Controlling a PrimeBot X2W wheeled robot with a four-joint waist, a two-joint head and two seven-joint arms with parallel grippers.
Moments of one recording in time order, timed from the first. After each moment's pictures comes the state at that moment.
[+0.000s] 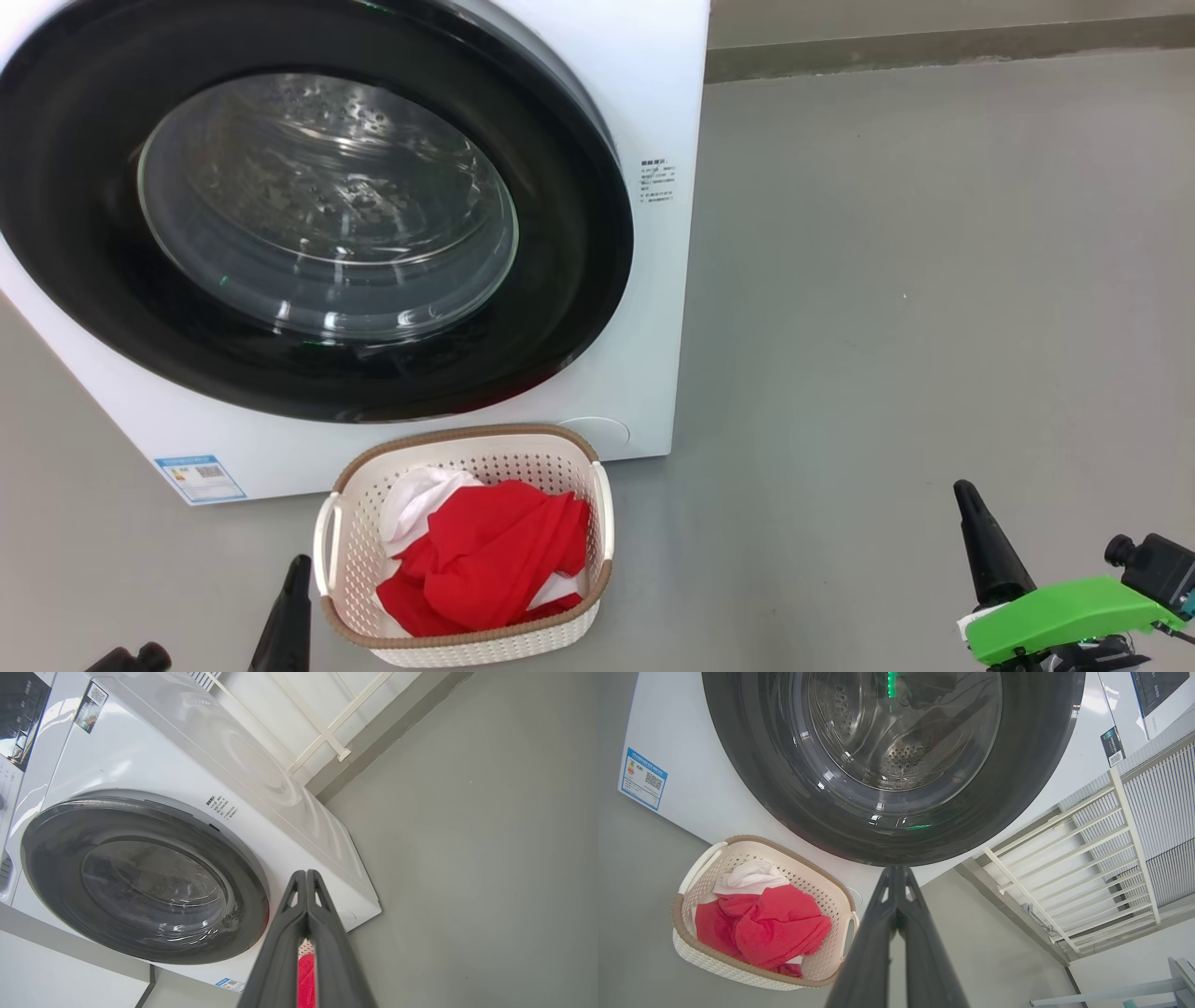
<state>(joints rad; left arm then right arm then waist) 0.02 0.04 0.04 0.23 -0.92 -0.12 -0.06 -0.01 -0.04 -0.05 0.30 0.94 0.13 -0.07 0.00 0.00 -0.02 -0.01</state>
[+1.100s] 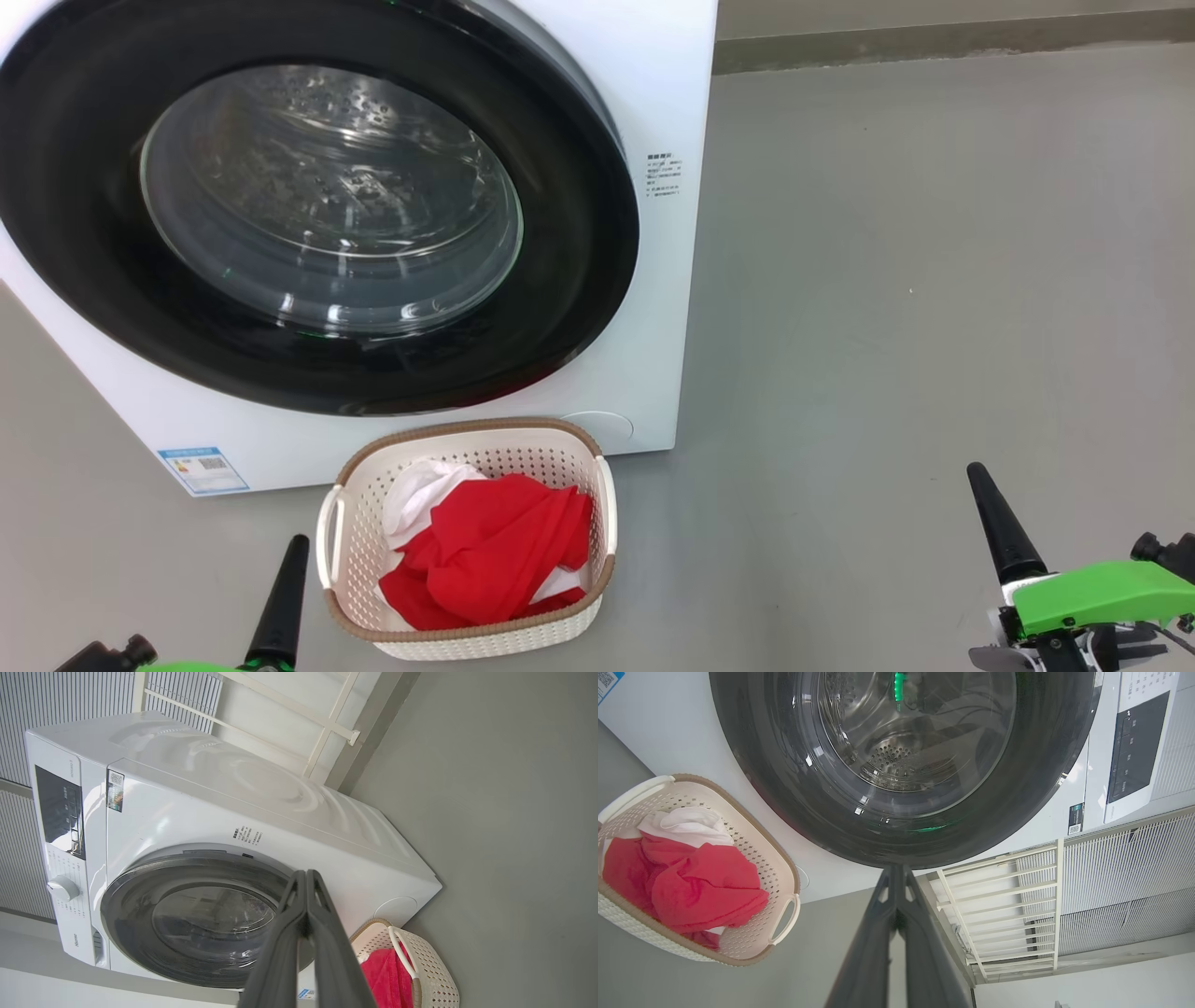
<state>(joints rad) -0.03 0.04 0.06 0.25 -1.29 -0.12 0.03 -0.03 -0.04 -0.09 0.29 1.30 0.13 0.03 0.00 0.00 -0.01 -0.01</state>
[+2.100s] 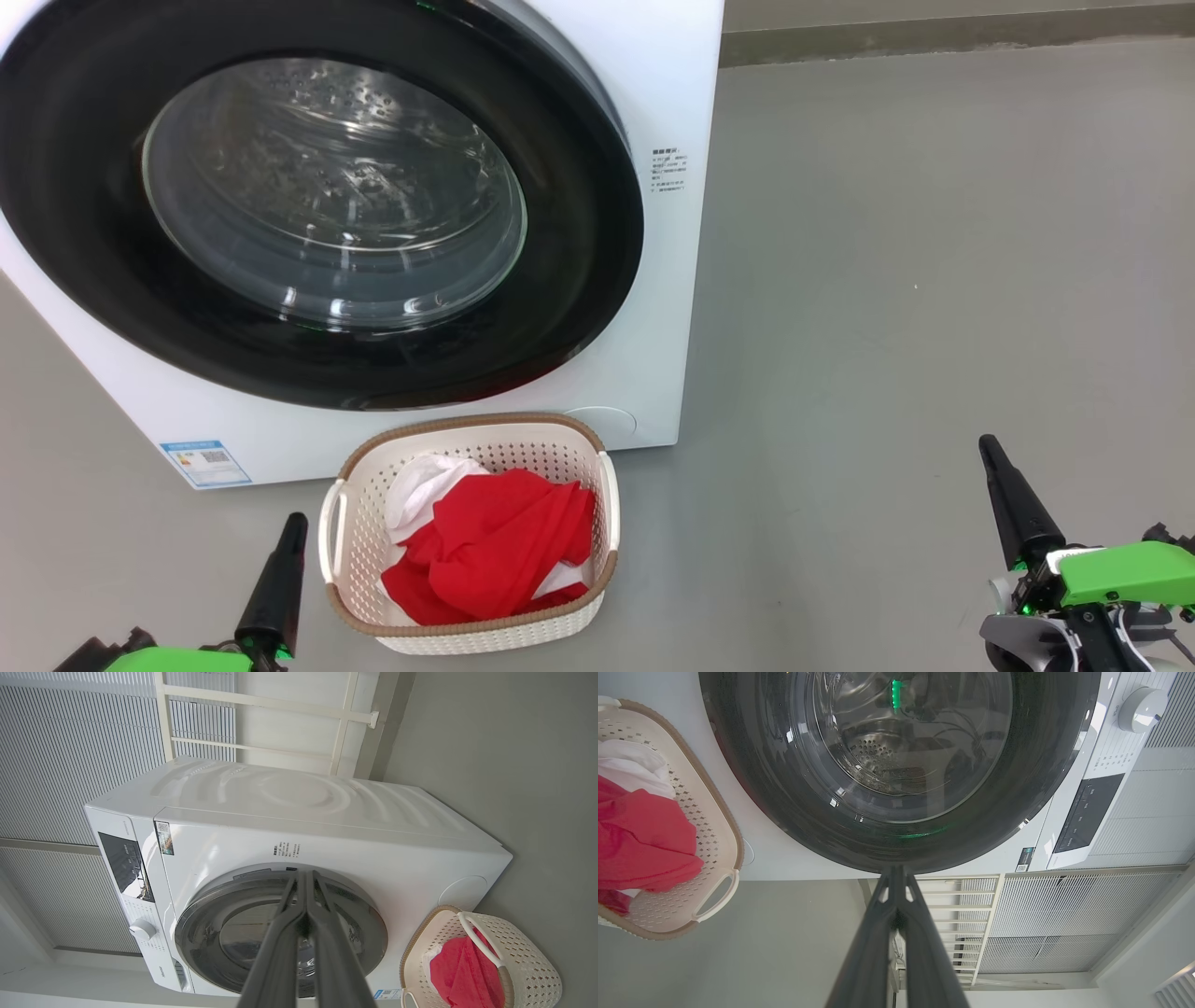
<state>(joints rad) -0.07 0.04 0.08 0.27 -1.60 -0.12 0.11 -0.07 -0.04 -0.13 0.28 1.60 0.13 0.11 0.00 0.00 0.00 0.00</state>
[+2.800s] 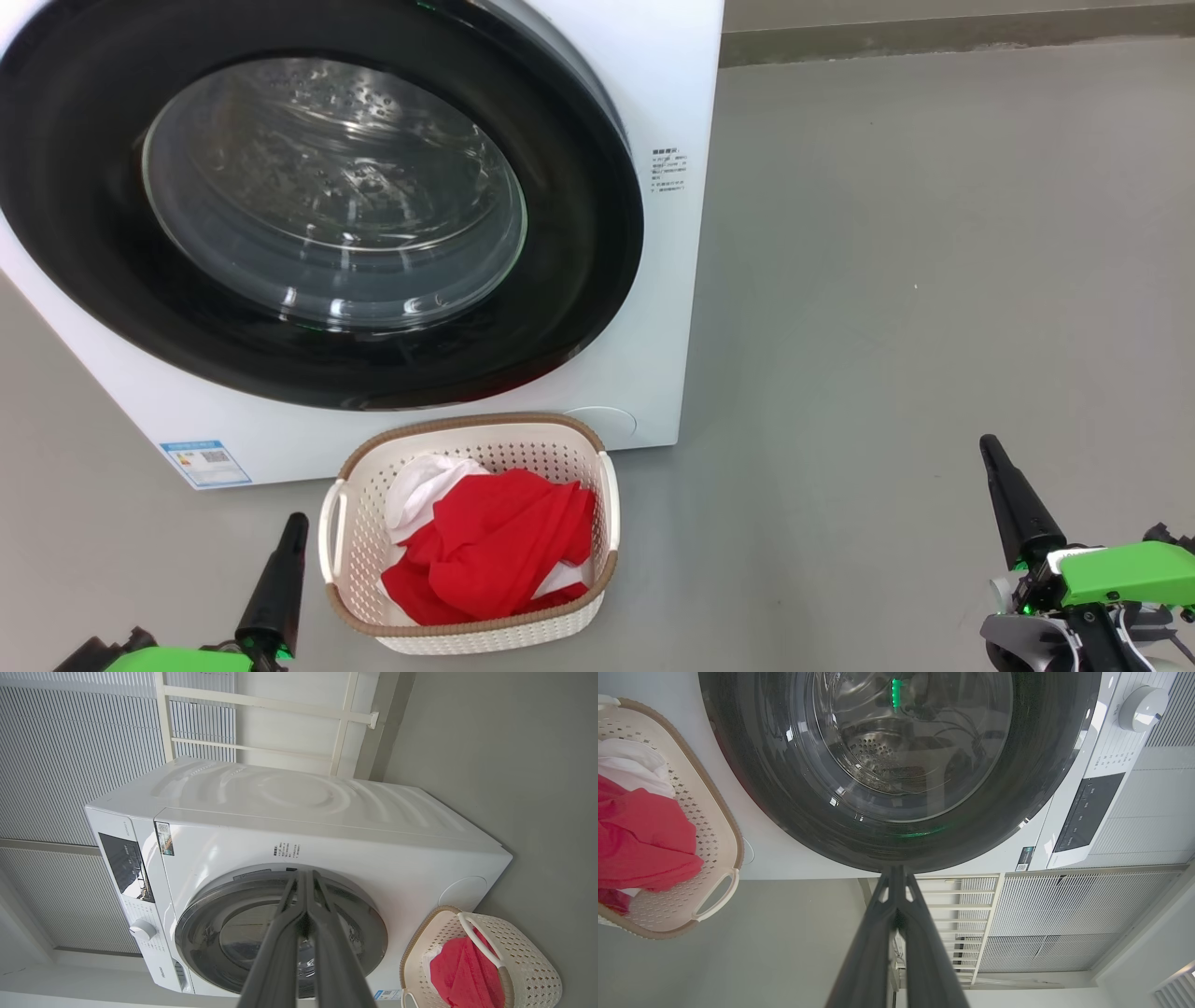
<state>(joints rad) -0.07 0.04 0.08 0.27 -1.60 -0.12 0.11 -0.07 -0.04 -0.13 0.28 1.60 0.13 0.11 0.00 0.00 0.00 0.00</state>
